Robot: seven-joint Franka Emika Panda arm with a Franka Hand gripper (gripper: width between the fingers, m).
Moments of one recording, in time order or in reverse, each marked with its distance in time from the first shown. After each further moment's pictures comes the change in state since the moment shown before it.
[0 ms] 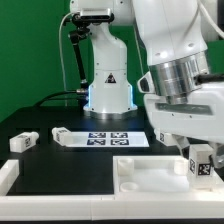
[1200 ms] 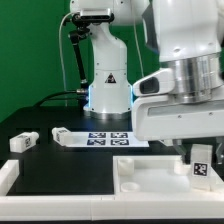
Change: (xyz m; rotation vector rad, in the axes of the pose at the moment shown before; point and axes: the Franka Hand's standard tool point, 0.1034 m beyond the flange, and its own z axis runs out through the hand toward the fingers) arm 0.000 0.004 0.003 -0.081 0.064 -0.570
